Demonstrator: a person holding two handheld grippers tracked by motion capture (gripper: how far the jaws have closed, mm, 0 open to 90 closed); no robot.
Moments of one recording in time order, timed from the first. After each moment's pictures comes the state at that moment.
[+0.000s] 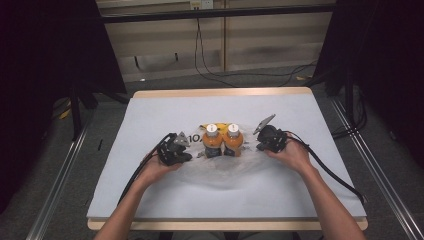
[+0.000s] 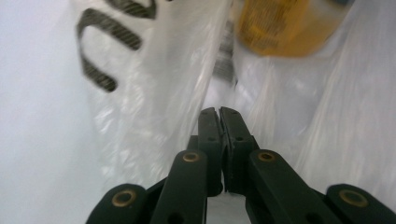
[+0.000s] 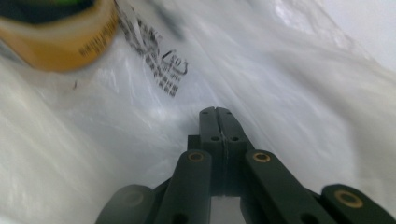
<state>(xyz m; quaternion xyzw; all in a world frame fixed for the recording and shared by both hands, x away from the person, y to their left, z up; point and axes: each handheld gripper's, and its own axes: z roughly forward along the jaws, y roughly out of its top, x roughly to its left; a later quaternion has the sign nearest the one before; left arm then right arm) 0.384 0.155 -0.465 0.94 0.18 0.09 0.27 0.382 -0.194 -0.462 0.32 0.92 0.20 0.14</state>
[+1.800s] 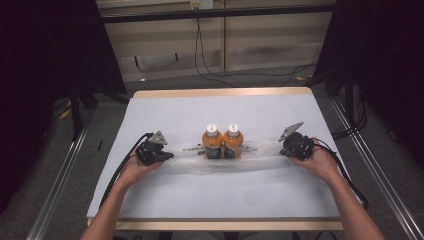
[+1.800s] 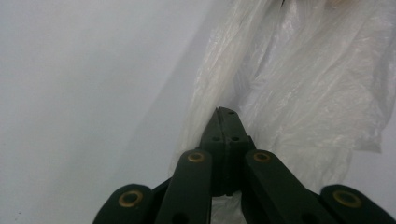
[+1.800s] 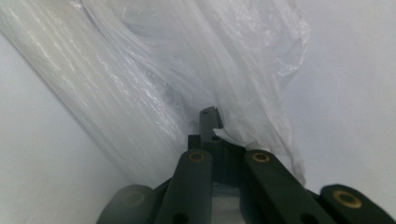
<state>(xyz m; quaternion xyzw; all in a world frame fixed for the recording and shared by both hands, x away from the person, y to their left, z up) 0.390 0.215 -0.470 0.92 0.24 0.08 0.31 0.346 -0.257 -0.461 0.34 0.91 0.18 0.16</state>
